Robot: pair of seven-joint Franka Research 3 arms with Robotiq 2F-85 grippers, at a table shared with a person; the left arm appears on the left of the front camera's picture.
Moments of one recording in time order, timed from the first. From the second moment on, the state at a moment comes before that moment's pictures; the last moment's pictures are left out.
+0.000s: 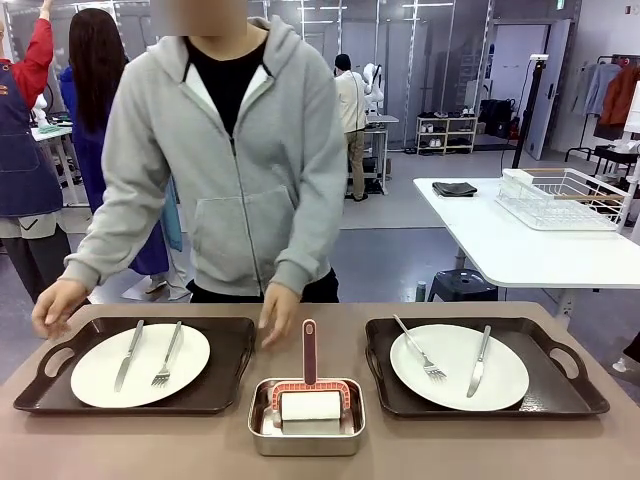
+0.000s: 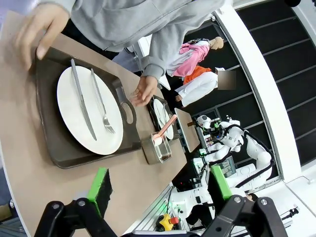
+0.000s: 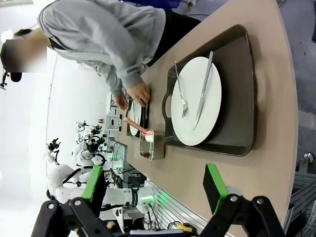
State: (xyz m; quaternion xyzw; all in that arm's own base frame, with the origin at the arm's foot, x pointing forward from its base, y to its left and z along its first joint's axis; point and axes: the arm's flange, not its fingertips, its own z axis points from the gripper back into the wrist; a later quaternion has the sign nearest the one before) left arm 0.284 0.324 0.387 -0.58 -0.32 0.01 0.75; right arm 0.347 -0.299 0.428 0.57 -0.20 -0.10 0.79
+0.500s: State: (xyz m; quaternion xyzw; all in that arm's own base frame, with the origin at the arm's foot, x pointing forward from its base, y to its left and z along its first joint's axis) left arm 0.284 0.324 0.387 -0.58 -0.32 0.01 0.75; right arm 0.347 -0.299 0.428 0.57 -0.20 -0.10 0.79
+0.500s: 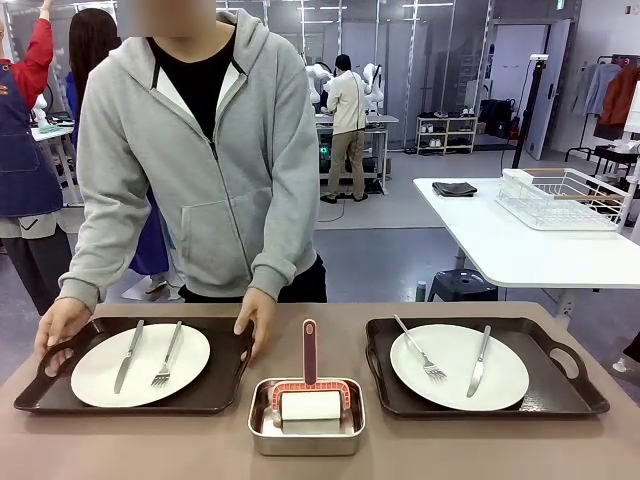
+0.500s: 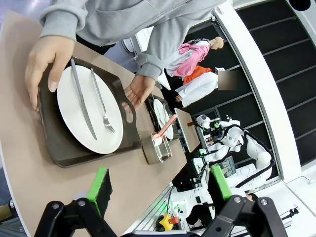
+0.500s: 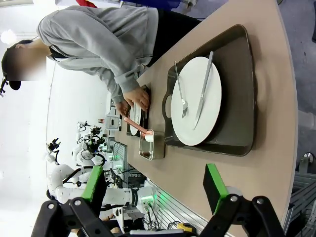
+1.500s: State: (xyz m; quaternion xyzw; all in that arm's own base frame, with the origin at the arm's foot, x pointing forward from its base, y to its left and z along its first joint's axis) left arm 0.284 0.324 0.387 -0.58 -0.32 0.01 0.75; right arm 0.347 -0.299 0.428 0.57 -0.20 -0.10 0.79
